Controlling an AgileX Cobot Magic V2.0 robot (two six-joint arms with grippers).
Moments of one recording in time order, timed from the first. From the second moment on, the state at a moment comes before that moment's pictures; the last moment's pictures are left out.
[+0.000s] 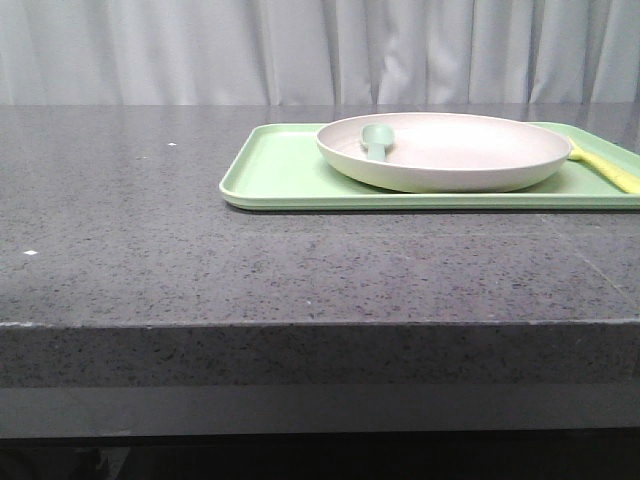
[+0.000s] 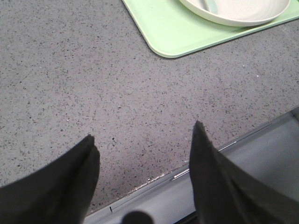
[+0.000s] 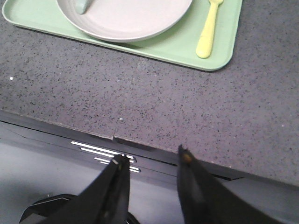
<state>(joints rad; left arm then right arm) -0.34 0.80 -0.85 -0.29 0.85 0.21 0.22 0.63 -0.98 0.04 1.17 0.03</state>
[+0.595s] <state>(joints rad) -0.34 0.80 -0.85 -0.29 0.85 0.21 0.22 0.52 -0.92 0.04 1.13 0.03</state>
